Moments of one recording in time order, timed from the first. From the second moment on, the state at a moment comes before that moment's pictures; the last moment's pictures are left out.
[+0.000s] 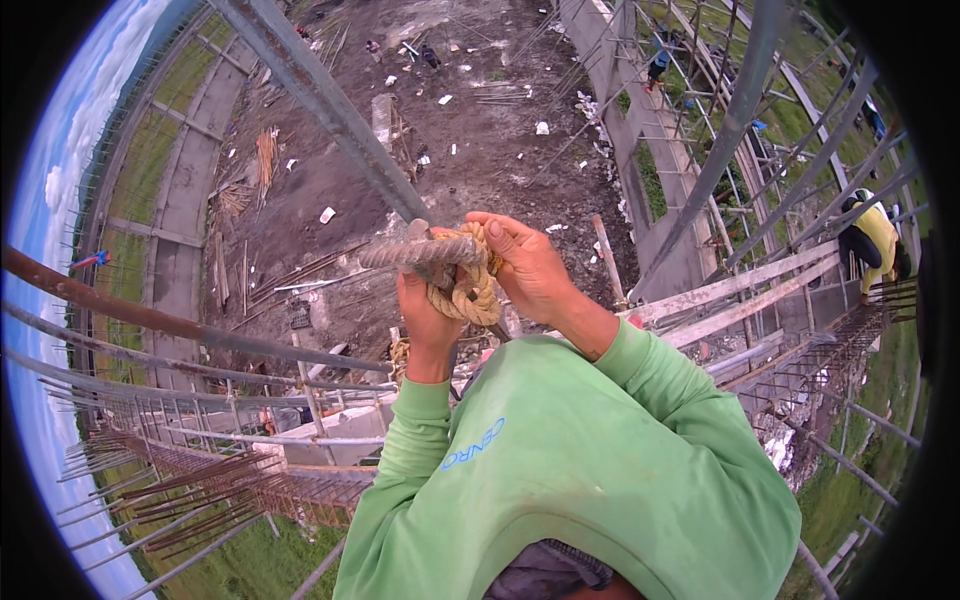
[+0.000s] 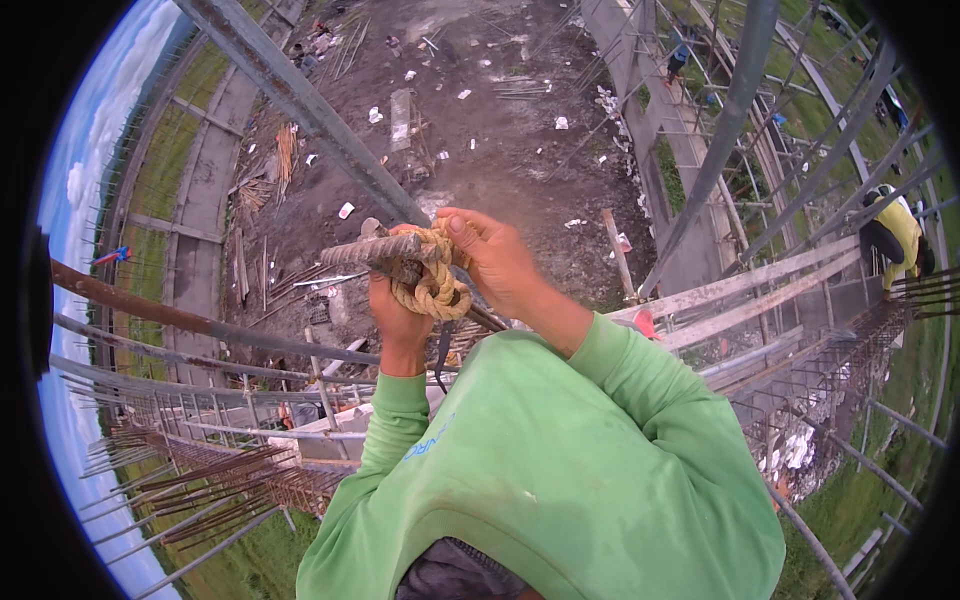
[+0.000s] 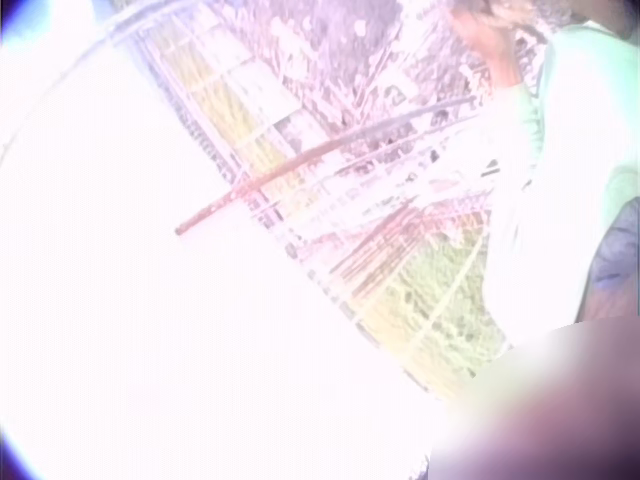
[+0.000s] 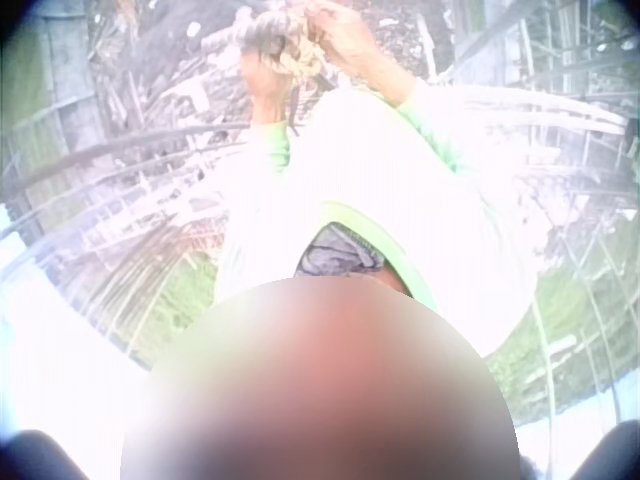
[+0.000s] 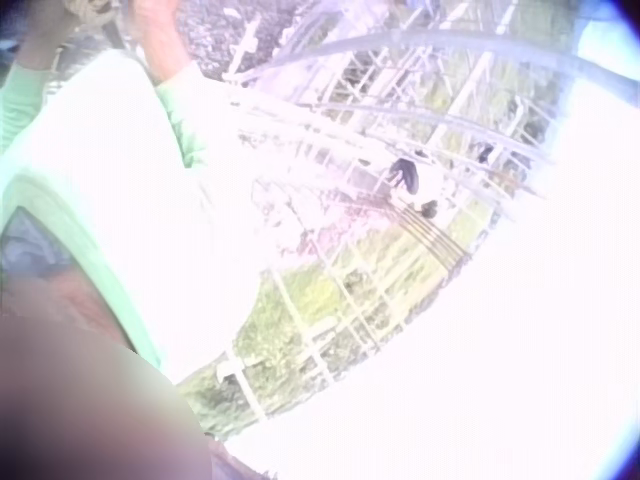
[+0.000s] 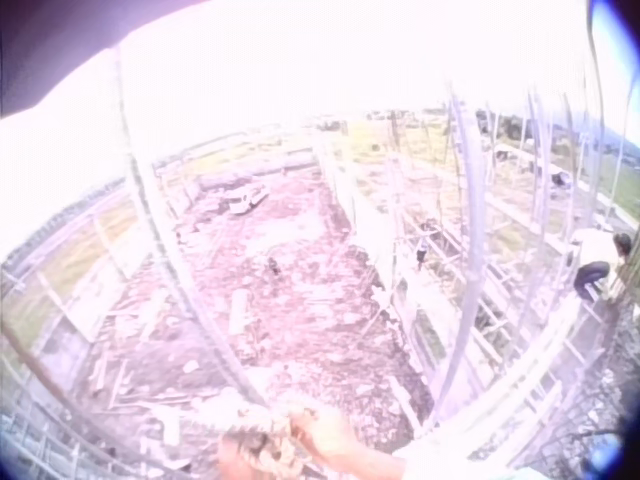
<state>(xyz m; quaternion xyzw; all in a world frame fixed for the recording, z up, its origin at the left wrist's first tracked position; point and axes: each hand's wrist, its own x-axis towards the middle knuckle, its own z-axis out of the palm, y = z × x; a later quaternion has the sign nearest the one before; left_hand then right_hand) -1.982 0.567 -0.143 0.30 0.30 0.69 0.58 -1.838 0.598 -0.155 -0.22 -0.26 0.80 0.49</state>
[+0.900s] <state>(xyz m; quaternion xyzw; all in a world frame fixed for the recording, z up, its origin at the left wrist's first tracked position) -1.985 0.572 -0.166 0.31 0.30 0.70 0.56 -1.781 0.587 -0.139 -0.44 -0.62 0.46 0.47</state>
